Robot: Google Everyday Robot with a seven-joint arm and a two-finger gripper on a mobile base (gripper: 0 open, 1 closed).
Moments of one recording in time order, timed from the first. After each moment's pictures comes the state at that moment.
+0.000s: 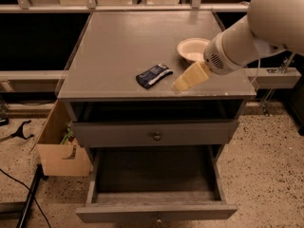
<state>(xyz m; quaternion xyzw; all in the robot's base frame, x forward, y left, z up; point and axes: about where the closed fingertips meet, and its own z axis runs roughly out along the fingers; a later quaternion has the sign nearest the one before) 0.583 -0.123 0.904 -0.37 0.86 0.05 0.34</state>
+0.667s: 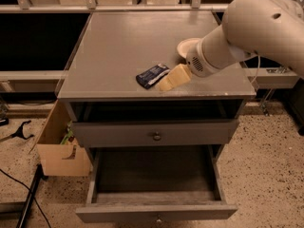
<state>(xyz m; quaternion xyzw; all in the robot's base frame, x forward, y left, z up) 0.603 -0.081 0.881 -0.36 0.86 0.09 0.34</state>
